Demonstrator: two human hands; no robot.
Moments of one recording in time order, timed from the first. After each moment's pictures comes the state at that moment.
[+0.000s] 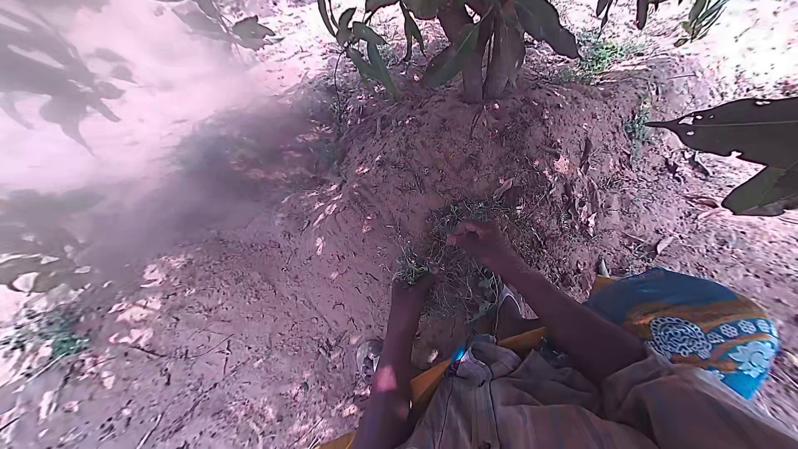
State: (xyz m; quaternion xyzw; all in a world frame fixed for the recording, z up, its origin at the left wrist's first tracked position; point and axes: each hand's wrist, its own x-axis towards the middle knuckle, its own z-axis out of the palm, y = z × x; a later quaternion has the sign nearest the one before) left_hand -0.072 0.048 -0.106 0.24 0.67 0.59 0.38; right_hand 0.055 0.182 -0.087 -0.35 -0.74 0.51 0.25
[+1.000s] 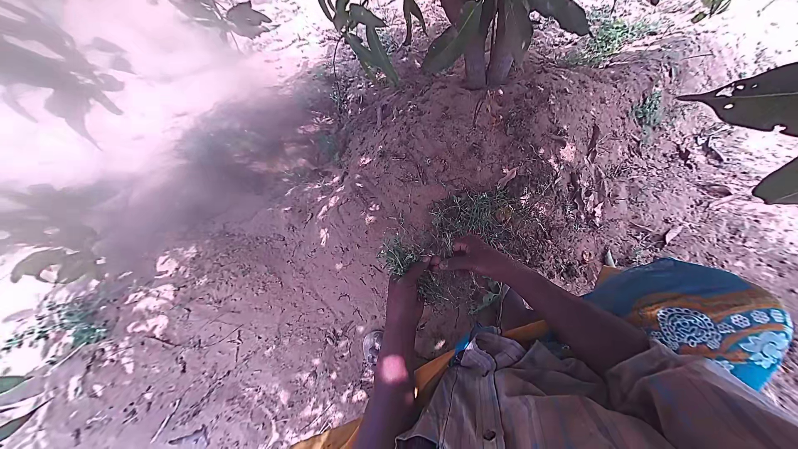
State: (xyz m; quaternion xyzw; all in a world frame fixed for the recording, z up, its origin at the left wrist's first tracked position) left_hand -0.077 0.051 -0.112 0.10 0.56 0.70 0.44; right_hand 0.045 0.169 -0.099 -0.30 -0.67 0.68 0.03
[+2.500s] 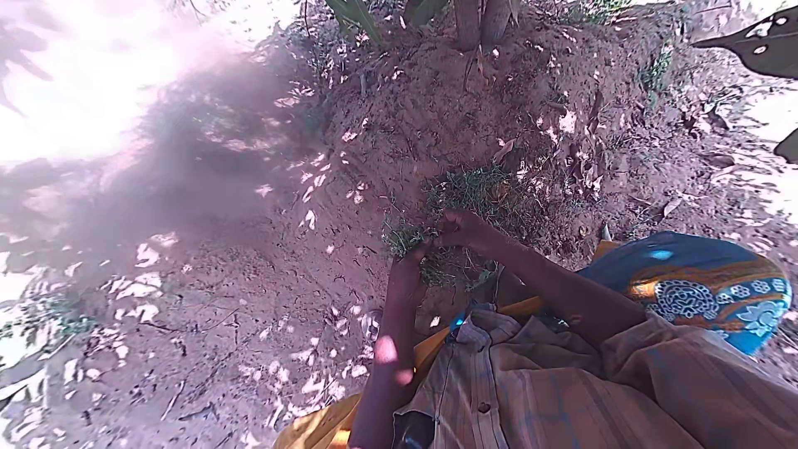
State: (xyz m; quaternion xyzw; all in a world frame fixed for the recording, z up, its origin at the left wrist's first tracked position) left_hand -0.061 0.053 -0.106 0.05 0.58 0.67 0.45; right_hand 0.047 0.166 -0.107 -0.30 -0.68 0.66 0.08
